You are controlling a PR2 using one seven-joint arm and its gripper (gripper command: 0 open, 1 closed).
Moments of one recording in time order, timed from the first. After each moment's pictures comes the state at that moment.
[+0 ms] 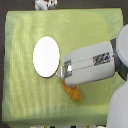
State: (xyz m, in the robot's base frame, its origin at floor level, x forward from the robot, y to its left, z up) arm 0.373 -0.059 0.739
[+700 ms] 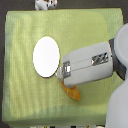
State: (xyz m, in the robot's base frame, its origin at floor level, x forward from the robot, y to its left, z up) arm 0.371 -0.051 0.736
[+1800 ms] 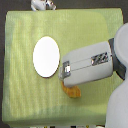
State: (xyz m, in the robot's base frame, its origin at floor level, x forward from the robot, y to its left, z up) arm 0.371 -0.050 0.738
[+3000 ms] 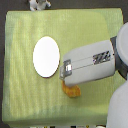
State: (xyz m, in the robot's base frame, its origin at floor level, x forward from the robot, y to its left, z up) arm 0.371 -0.054 0.751
